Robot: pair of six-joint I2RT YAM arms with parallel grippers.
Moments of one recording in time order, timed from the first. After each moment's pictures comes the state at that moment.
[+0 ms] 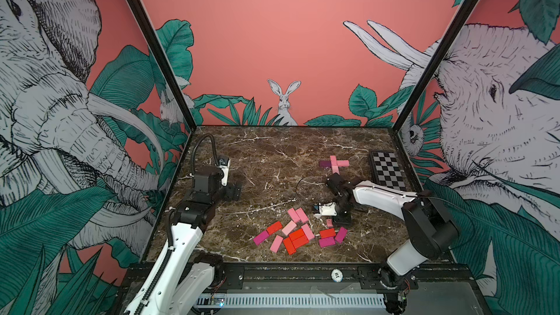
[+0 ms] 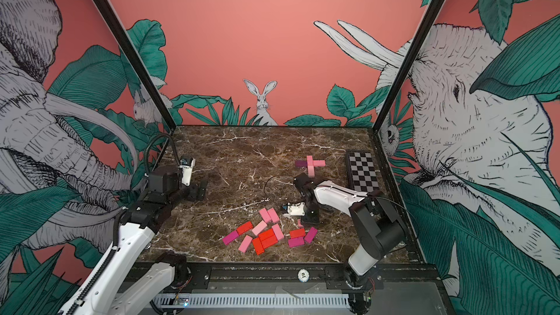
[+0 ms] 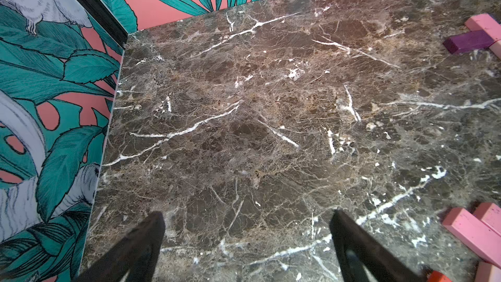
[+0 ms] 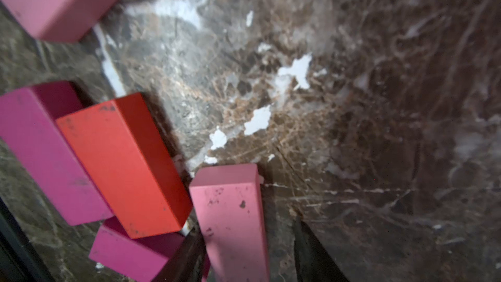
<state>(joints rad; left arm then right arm) -0.21 0.81 0.76 -0.59 -0.09 0.10 0.60 1.62 0.90 -0.84 -0.12 -0.94</state>
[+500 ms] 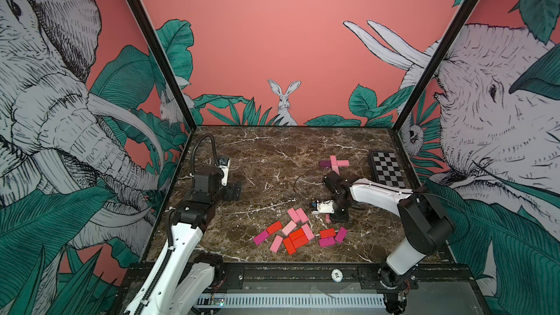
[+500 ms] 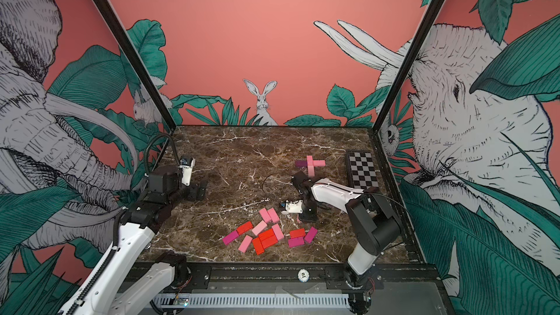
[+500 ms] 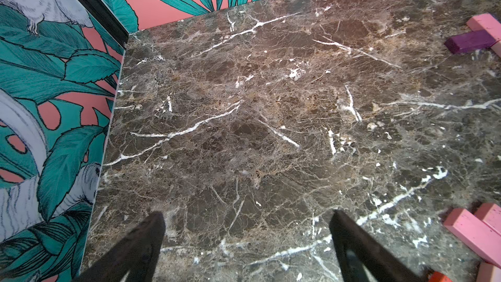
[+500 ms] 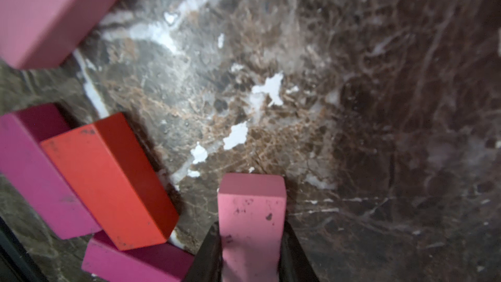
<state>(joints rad) -0.21 0.81 0.76 -0.59 -0.09 0.10 0.60 1.65 0.94 -0.84 -0.12 -0.88</state>
